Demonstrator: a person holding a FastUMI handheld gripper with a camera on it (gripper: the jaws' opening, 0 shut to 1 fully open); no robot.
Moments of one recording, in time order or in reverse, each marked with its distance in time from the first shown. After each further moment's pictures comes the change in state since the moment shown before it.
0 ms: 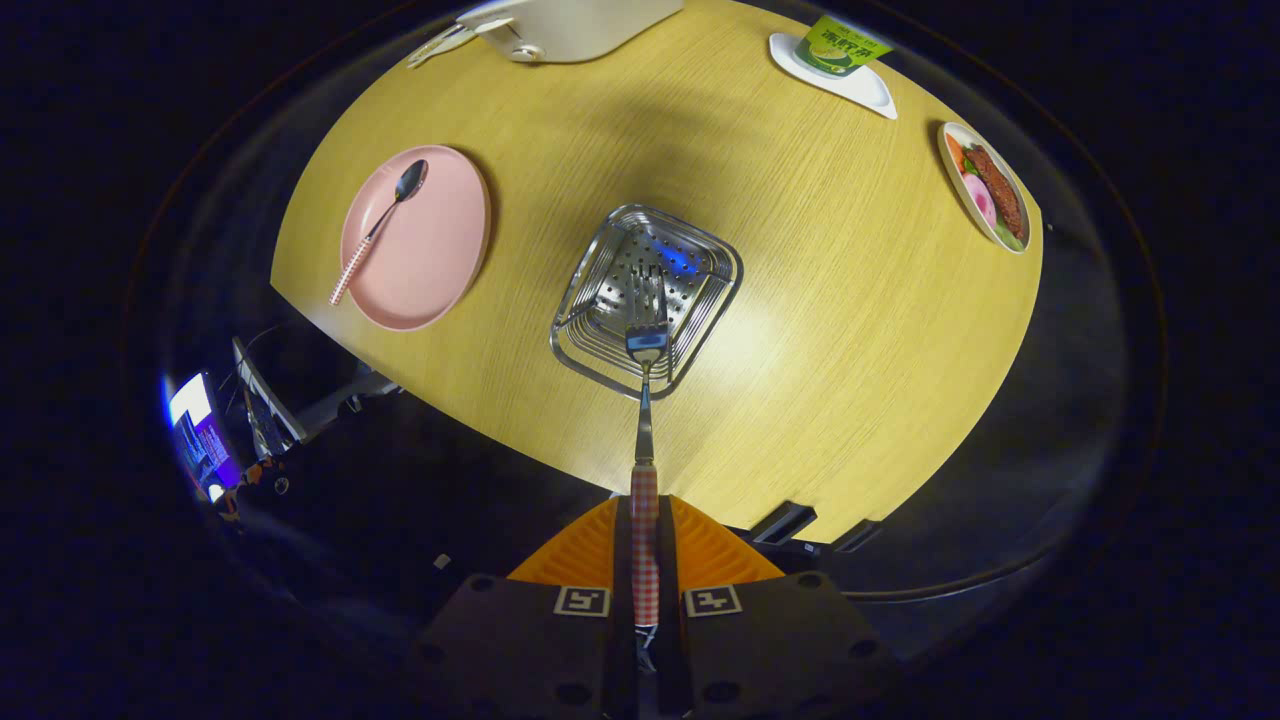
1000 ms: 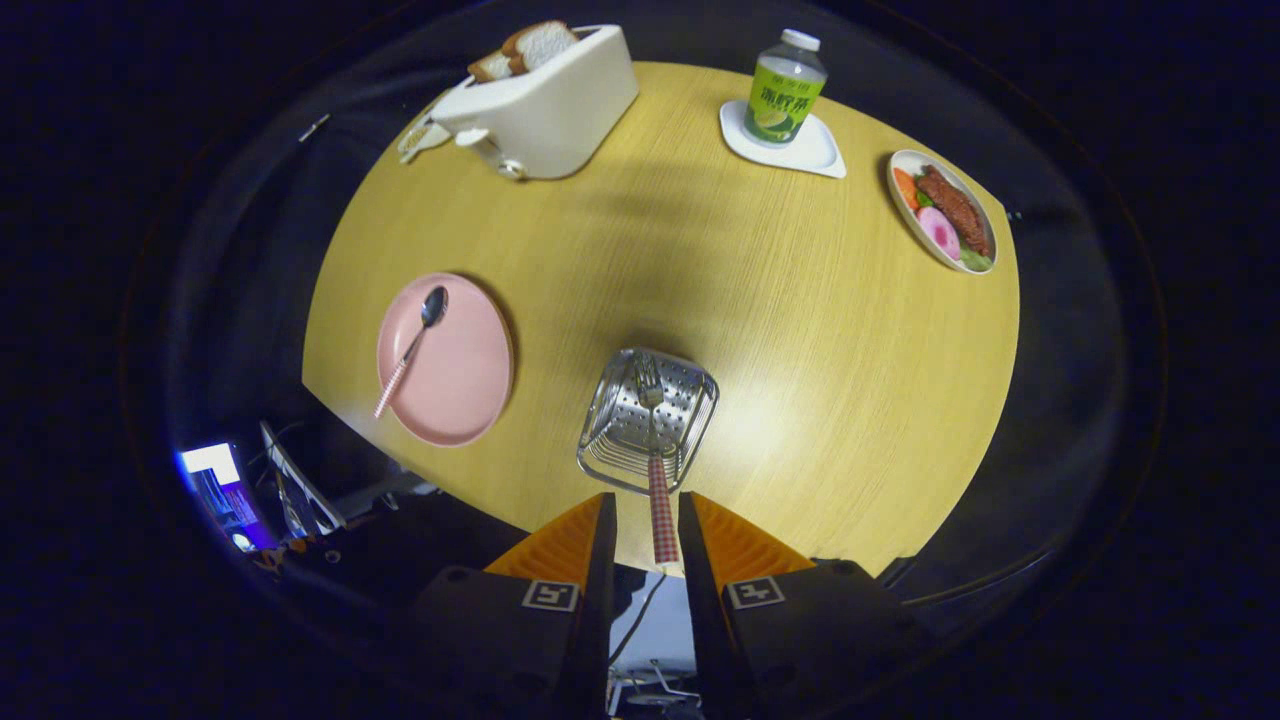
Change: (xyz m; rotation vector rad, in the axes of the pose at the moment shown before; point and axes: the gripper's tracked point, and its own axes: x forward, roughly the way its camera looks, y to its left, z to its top) arm -0.061 0.009 0.057 0.187 -0.483 0.117
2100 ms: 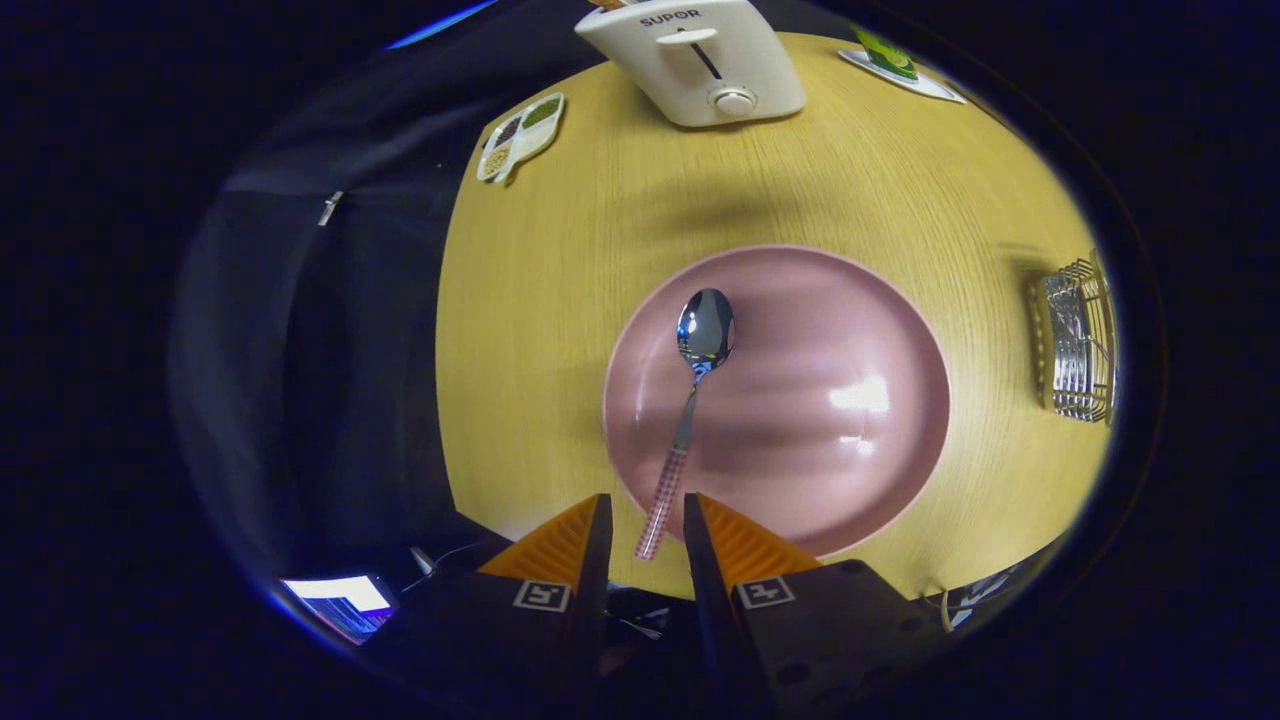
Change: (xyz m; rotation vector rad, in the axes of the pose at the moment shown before) arm 0.163 0.292 0.014 0.347 -0.039 0.316
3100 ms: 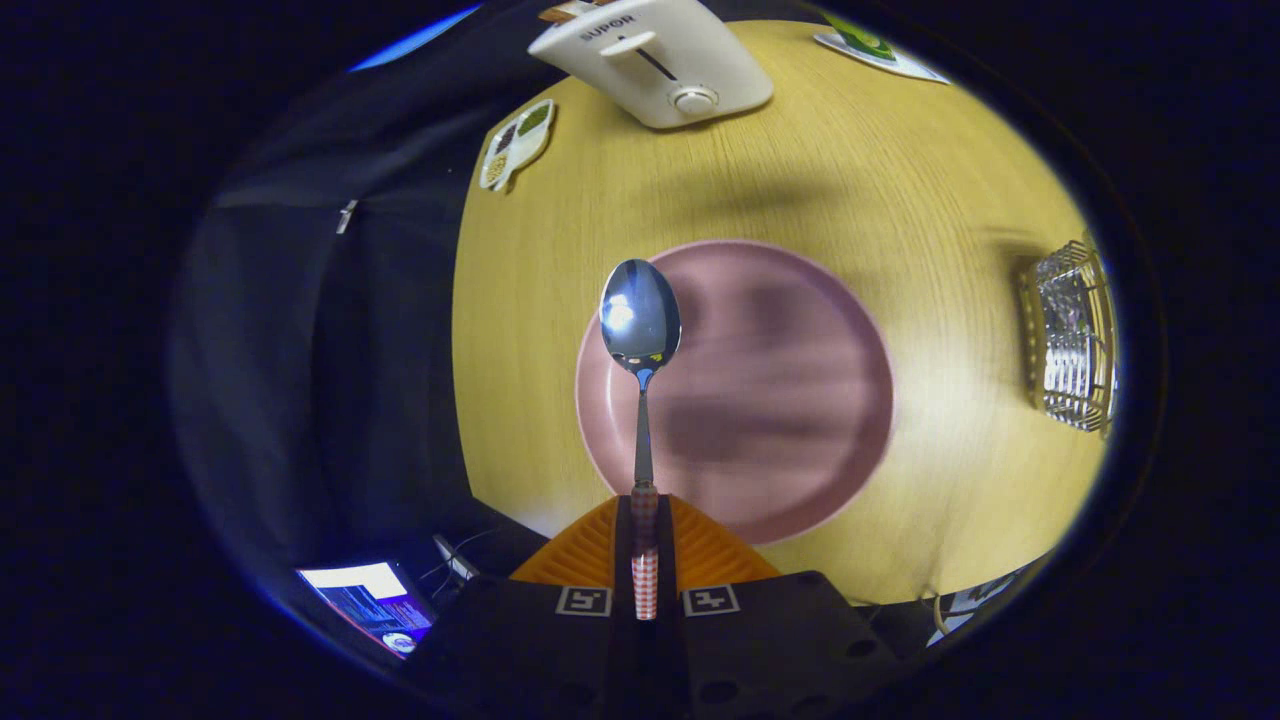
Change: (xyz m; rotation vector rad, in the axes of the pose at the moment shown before) arm -0.078 -0.029 -0.010 -0.048 0.037 0.146
